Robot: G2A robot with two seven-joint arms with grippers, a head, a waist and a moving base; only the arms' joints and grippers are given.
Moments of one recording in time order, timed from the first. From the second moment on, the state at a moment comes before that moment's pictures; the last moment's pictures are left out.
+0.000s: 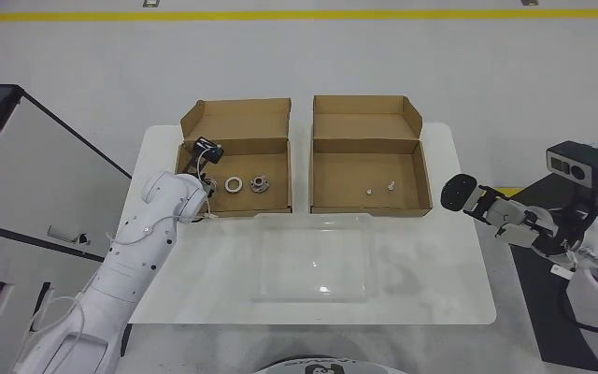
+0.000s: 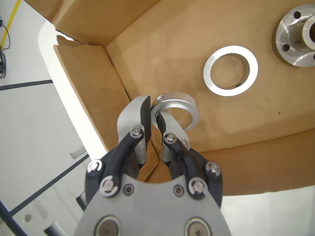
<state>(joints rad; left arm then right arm) 1.08 -1.05 -1.09 -1.50 1.34 -0.06 -1.11 -1.74 -0.77 1.85 -2.00 0.78 -0.70 1.12</state>
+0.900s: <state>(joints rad) 1.04 -1.09 -1.06 -1.41 1.38 -0.08 -1.10 -1.74 -0.77 1.85 -2.00 0.78 -0.70 1.12</state>
